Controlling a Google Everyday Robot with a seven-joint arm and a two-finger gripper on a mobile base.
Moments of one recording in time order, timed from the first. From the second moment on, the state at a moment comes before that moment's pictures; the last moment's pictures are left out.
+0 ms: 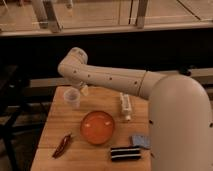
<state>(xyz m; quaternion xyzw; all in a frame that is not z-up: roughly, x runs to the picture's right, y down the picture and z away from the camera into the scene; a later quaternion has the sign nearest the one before) -0.151 -0.010 0.789 -0.14 -0.14 -0.40 0.90</state>
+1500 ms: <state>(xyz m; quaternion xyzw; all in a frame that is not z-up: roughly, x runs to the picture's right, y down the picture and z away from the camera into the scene) -0.169 0.033 0.850 -0.18 -0.20 -0.42 0.87</state>
